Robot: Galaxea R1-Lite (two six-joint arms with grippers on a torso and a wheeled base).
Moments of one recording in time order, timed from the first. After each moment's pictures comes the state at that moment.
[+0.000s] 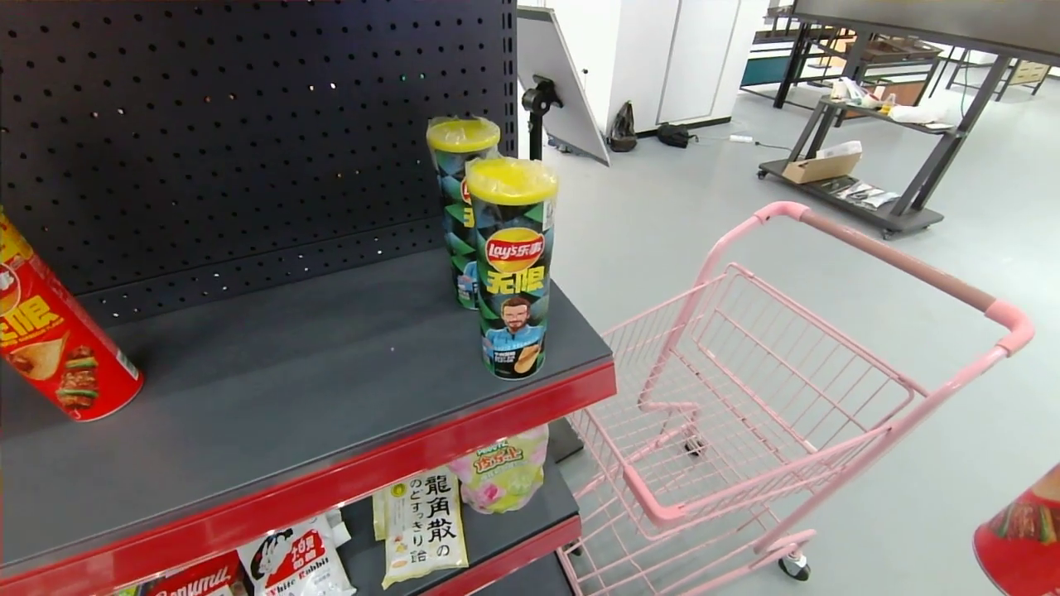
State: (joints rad) left arm 0.00 0.00 0.00 0.00 0.02 -0.01; right arm 0.09 0.67 -0.75 0.37 0.01 -0.06
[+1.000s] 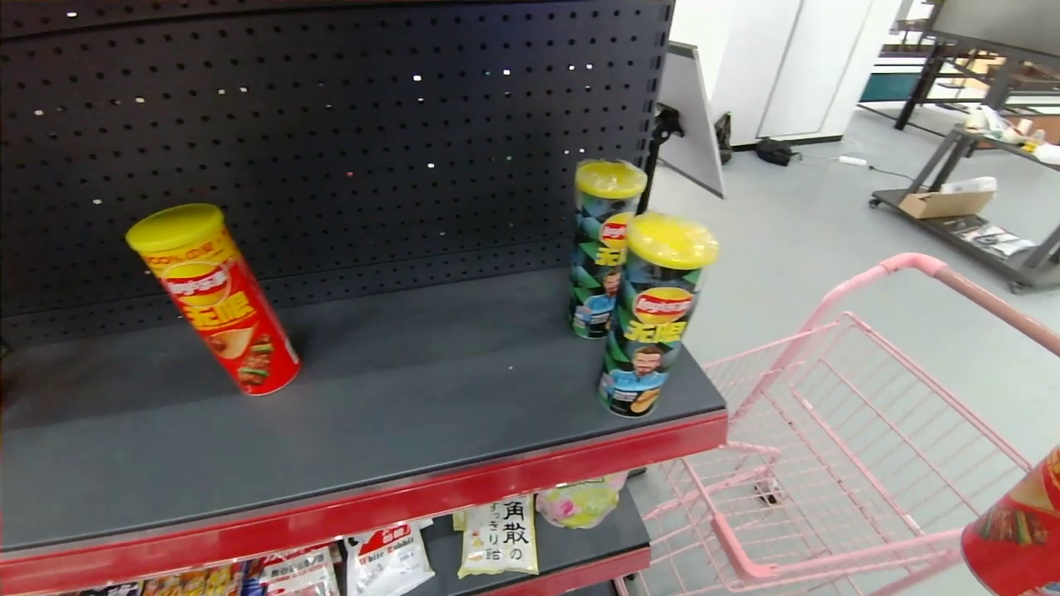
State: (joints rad) left arm 0.00 0.00 0.00 0.00 0.02 -0.01; right arm 0.09 0.68 -0.65 0.28 0.00 -0.13
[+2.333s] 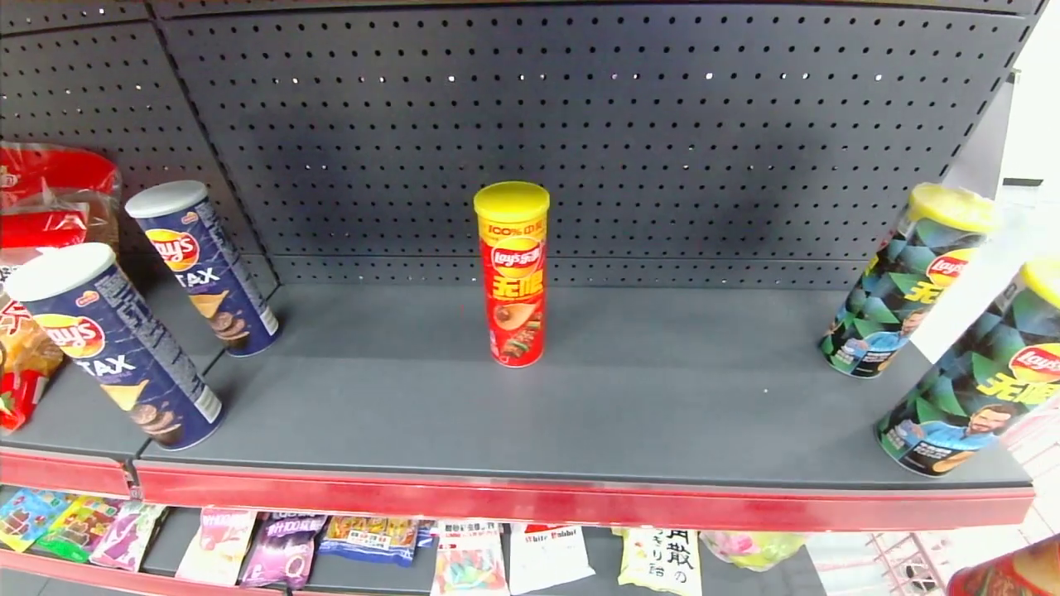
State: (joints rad) left arm 0.00 0.00 0.00 0.00 0.02 -0.01; right arm 0.10 0.40 -0.47 0.25 0.12 -0.13
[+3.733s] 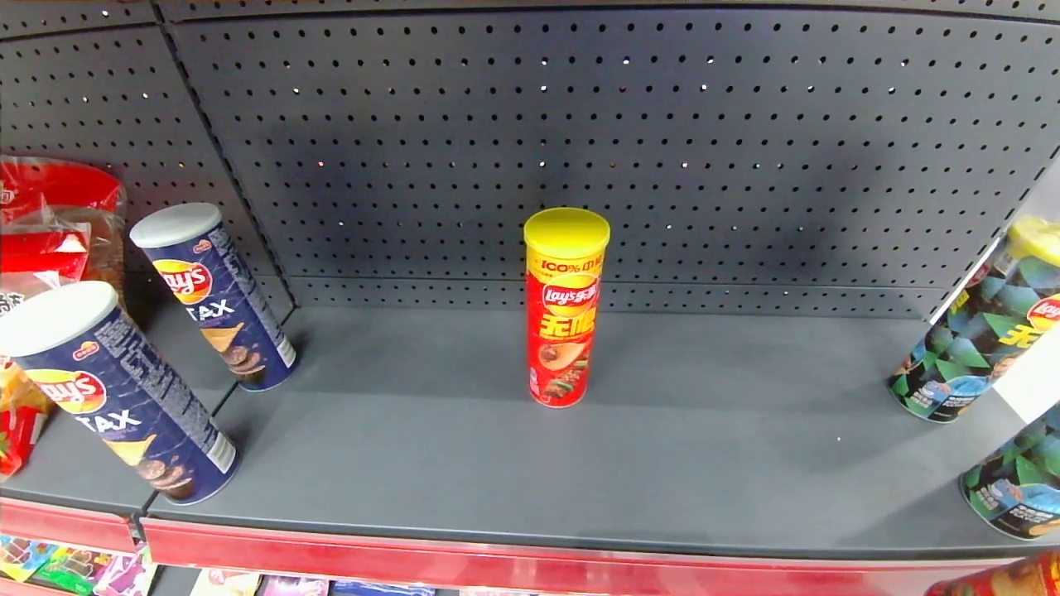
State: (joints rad) left arm 0.00 0.01 -0.05 0.00 -0.09 -0.01; right arm 0.11 0.37 -0.46 0.25 0.25 -0.13
